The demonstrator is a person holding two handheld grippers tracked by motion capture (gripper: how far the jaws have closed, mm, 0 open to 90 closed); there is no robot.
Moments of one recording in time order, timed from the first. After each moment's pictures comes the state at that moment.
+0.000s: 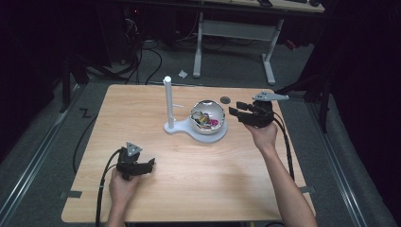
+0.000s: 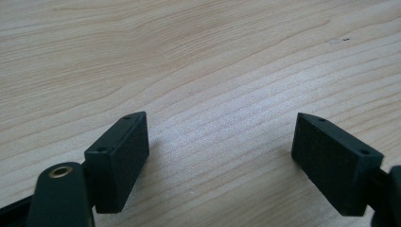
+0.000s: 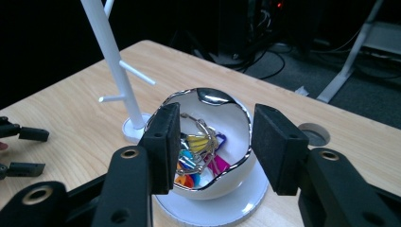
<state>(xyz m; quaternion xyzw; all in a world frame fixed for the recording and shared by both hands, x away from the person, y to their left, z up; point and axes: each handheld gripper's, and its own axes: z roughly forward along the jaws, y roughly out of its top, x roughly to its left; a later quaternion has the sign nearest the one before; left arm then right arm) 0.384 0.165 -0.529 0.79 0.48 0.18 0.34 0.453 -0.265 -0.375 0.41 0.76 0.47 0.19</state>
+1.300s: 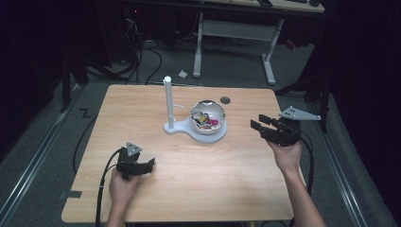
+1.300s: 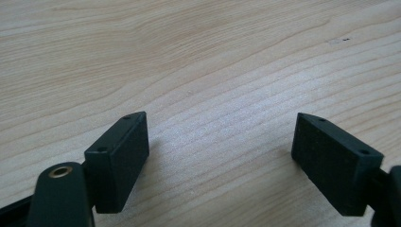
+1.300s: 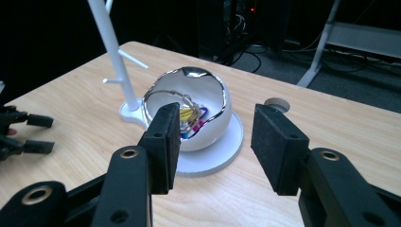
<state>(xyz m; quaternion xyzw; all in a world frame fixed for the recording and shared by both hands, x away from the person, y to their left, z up) 0.384 0.165 -0.529 0.79 0.48 0.18 0.34 0.380 -0.309 -0.360 0.44 0.73 0.47 0.22</state>
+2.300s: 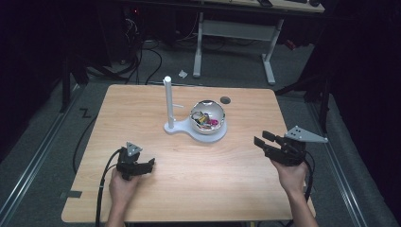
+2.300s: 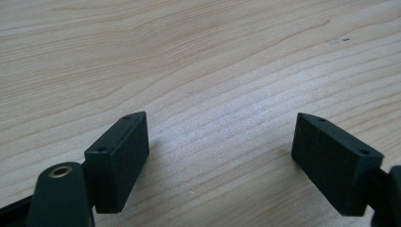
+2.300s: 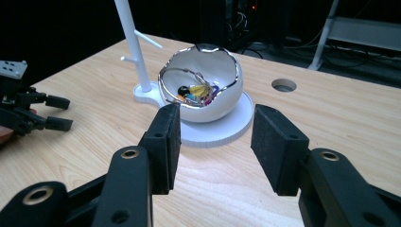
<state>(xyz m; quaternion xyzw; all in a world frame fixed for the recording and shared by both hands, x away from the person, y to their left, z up) 0.384 0.165 -0.529 0.79 0.48 0.18 0.34 0.331 -0.314 -0.378 0.45 0.73 0.47 0.22</state>
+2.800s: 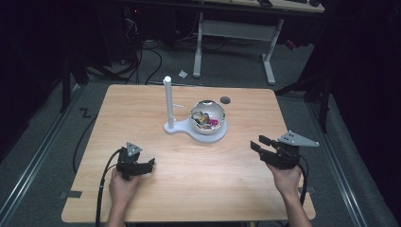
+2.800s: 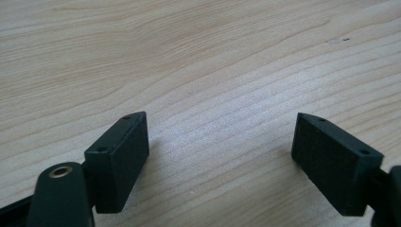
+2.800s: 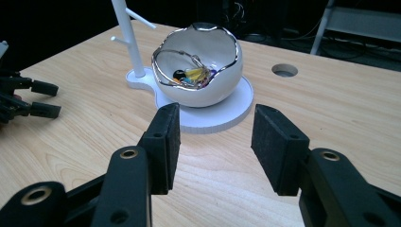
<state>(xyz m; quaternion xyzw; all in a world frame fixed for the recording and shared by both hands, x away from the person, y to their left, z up) 0.384 0.165 -0.529 0.79 0.48 0.18 0.34 0.332 -0.309 -0.402 0.45 0.73 0.46 0.22</state>
